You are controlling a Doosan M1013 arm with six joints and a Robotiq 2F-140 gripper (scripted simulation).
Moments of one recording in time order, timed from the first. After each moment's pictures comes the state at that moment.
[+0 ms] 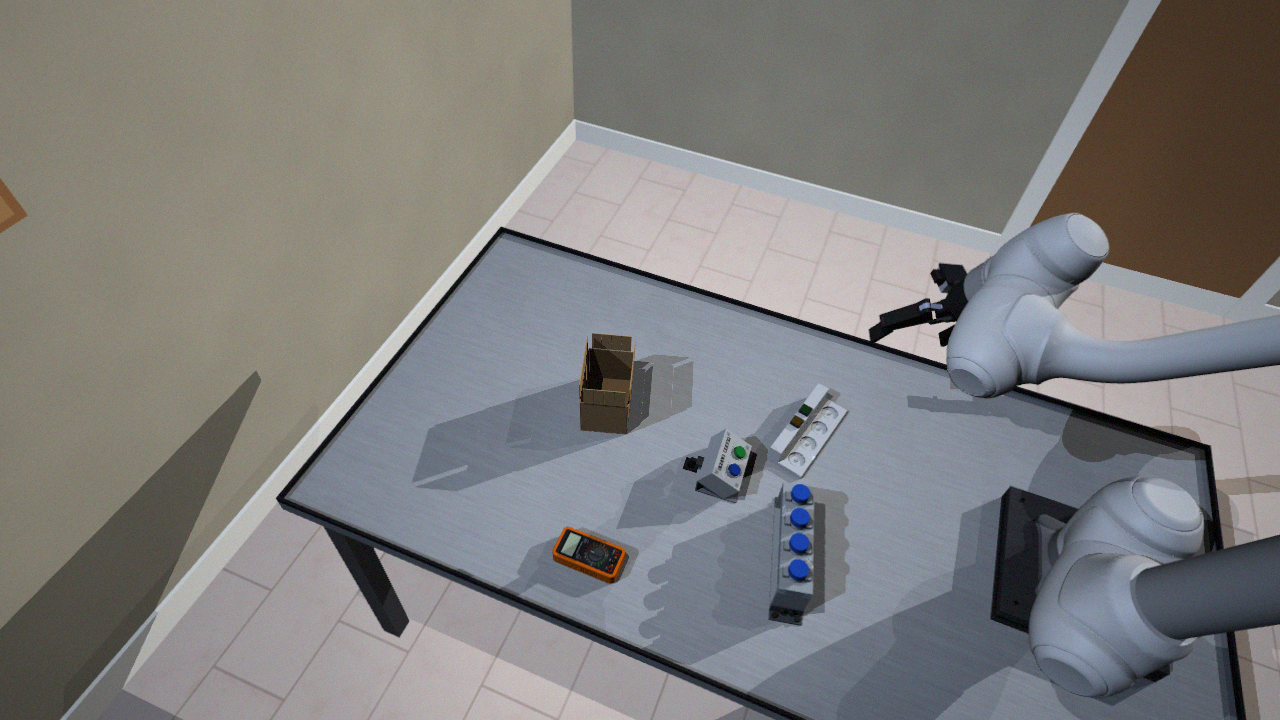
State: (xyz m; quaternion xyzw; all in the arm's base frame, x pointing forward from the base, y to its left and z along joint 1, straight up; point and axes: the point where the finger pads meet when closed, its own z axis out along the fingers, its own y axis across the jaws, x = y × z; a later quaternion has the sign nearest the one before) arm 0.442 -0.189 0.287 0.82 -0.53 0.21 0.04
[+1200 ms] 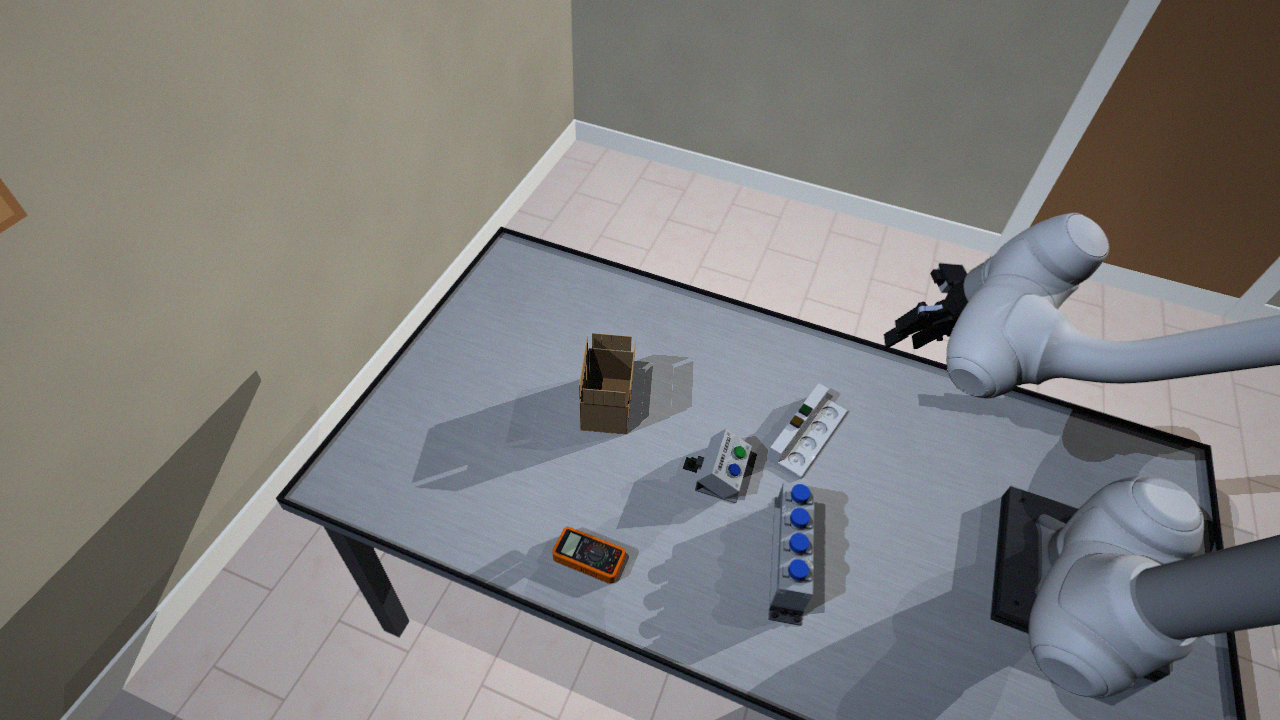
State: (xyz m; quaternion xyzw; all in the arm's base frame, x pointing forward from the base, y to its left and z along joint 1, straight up) arm 0.442 -0.189 0.287 0.82 -0.53 0.21 0.04
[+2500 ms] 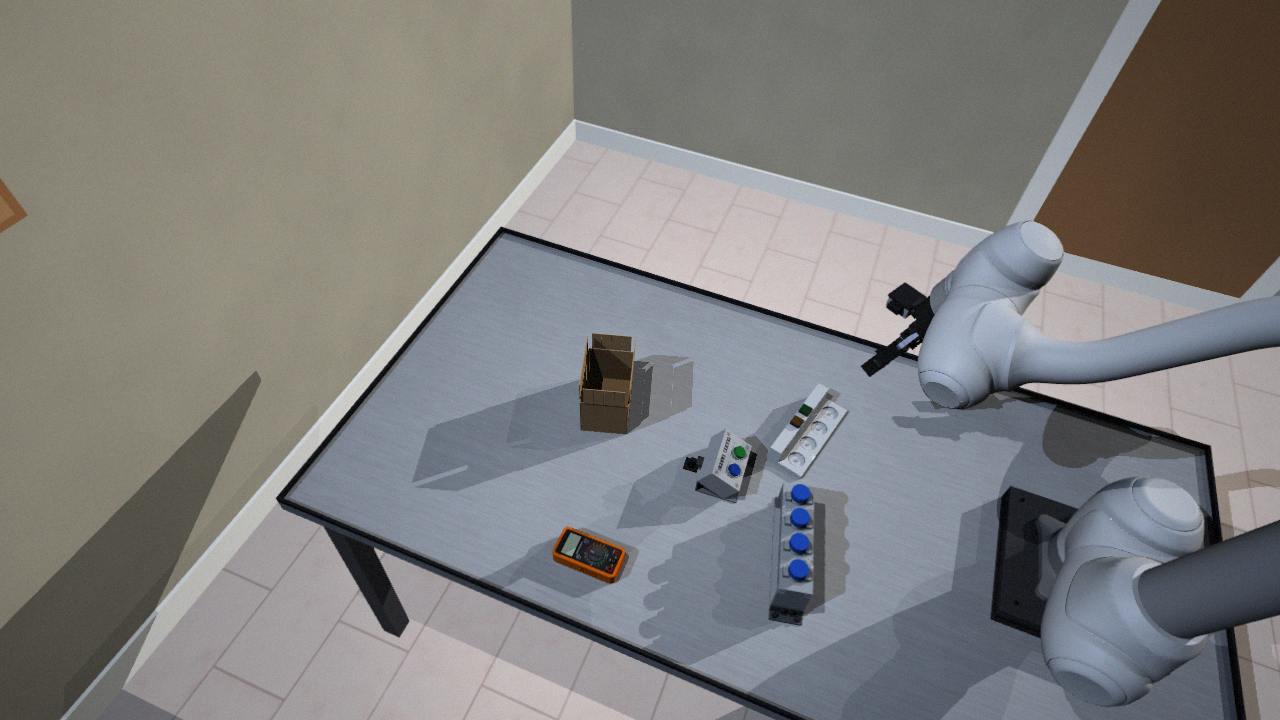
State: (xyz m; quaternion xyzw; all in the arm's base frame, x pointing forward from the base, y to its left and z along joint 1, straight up) arm 0.474 -0.150 0.255 0.95 -0.26 0.15 0.08
